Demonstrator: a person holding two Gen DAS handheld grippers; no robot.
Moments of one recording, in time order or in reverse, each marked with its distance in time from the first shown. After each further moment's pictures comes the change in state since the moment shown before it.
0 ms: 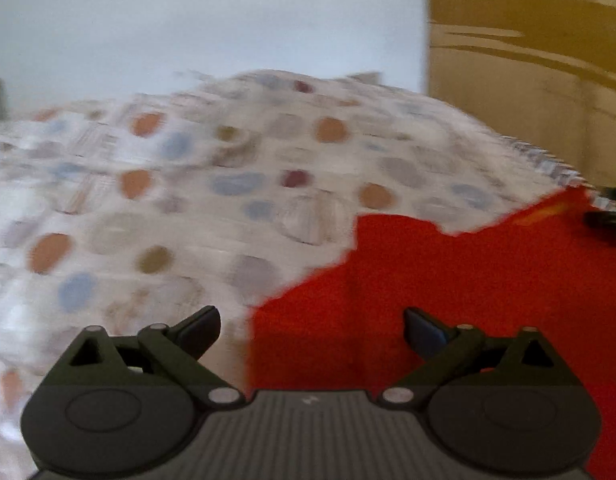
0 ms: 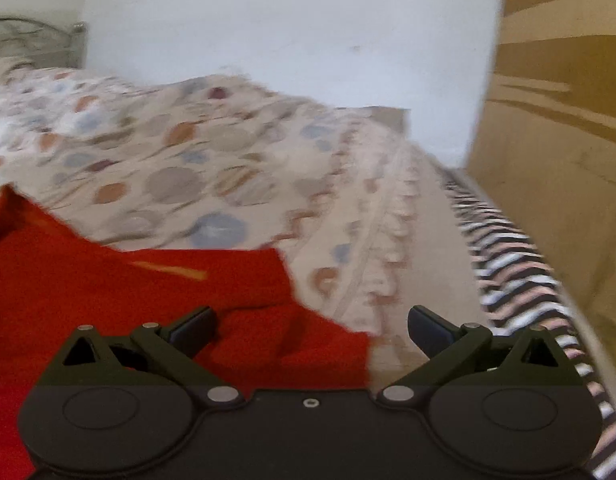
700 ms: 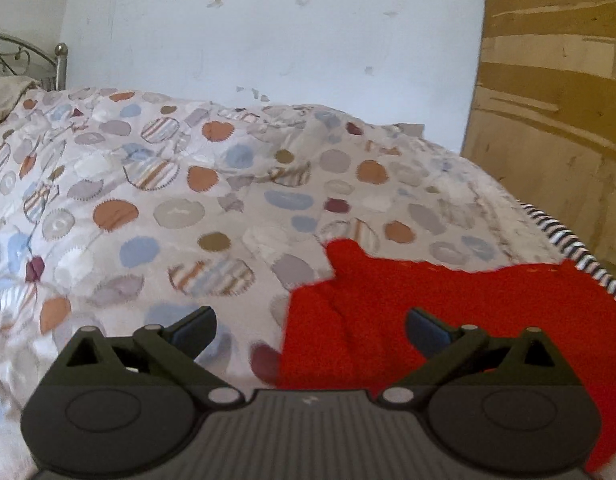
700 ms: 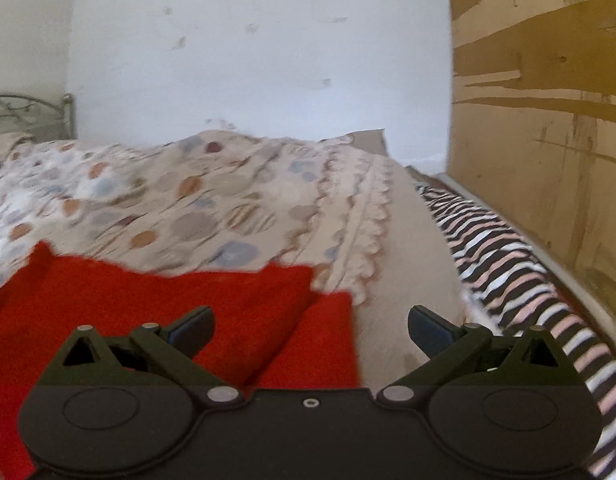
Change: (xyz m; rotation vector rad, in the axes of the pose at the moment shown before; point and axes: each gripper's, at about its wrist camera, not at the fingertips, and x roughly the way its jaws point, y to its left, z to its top) left arm -0.080 0.017 -0.034 -0.204 -0.097 -0.008; right arm -0.101 -0.011 -0.038 0.163 -0.100 0.085
